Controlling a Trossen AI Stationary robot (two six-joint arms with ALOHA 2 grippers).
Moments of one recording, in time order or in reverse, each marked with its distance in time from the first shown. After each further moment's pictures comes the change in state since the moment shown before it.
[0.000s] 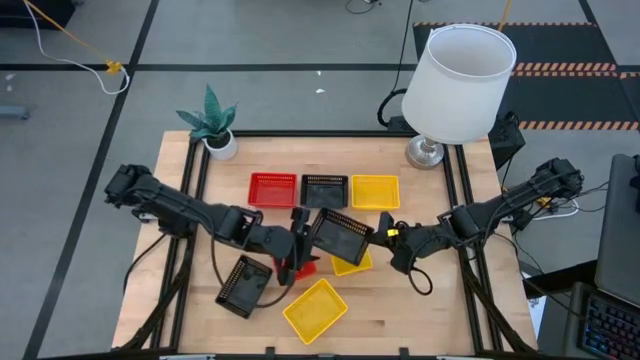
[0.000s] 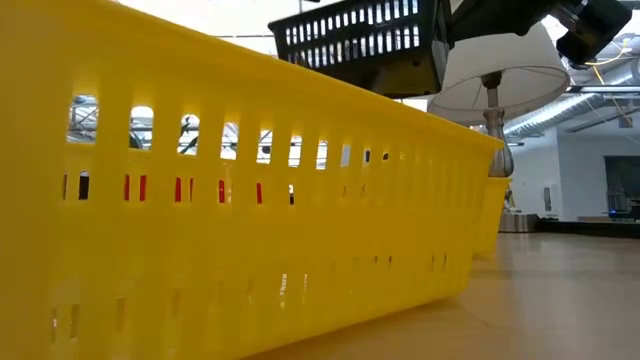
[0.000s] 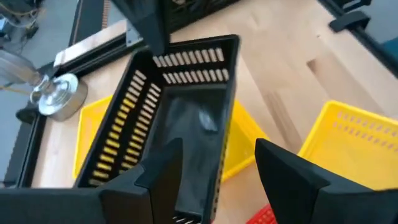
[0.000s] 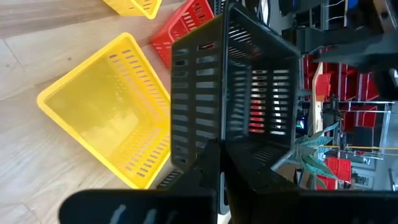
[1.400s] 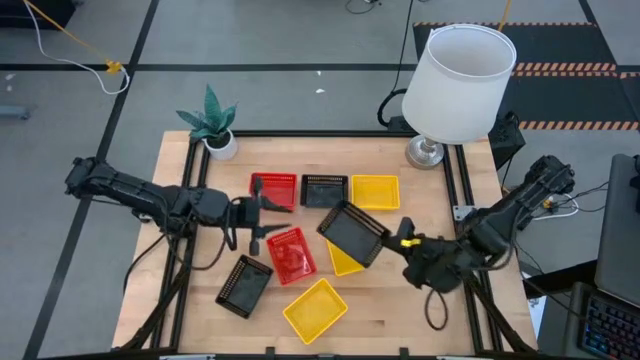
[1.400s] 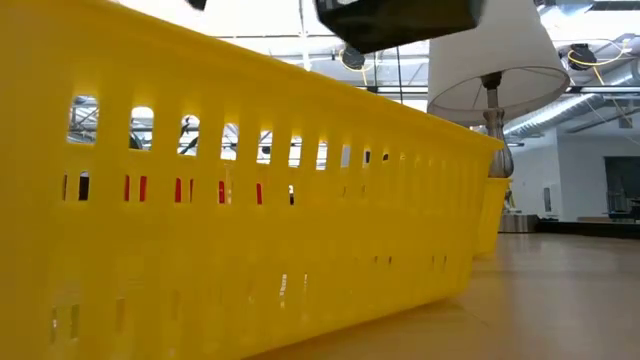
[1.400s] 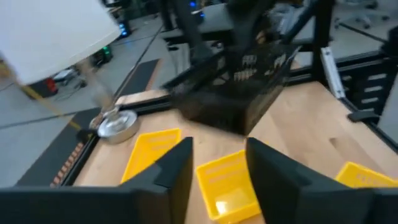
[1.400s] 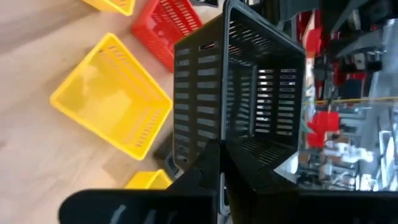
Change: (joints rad) left arm 0.073 -0.496 -0.481 0.434 0.011 -0.023; right arm 0.232 0.079 0.294 -0.424 0.328 0.314
